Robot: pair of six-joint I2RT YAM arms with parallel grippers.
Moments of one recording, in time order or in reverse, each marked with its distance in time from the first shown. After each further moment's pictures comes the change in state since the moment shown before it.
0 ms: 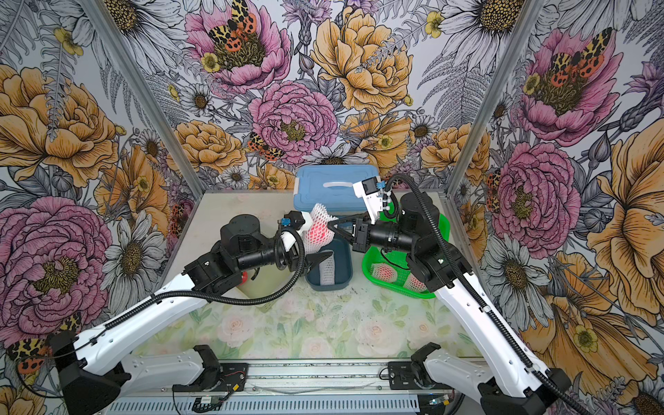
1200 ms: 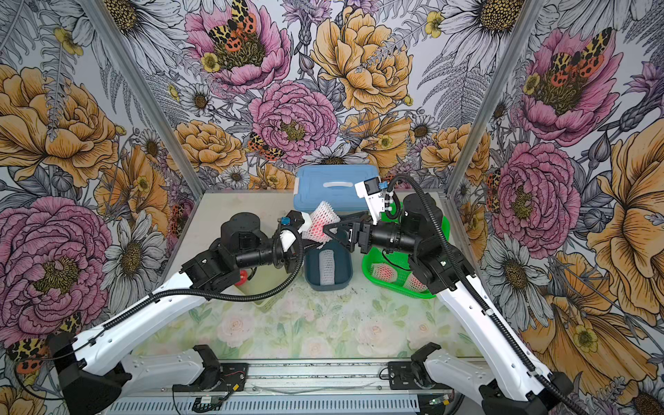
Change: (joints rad) left arm 0.024 0.001 0.019 -0.095 0.063 -0.030; right arm 0.000 -0.016 -0.004 0.008 0.001 0.016
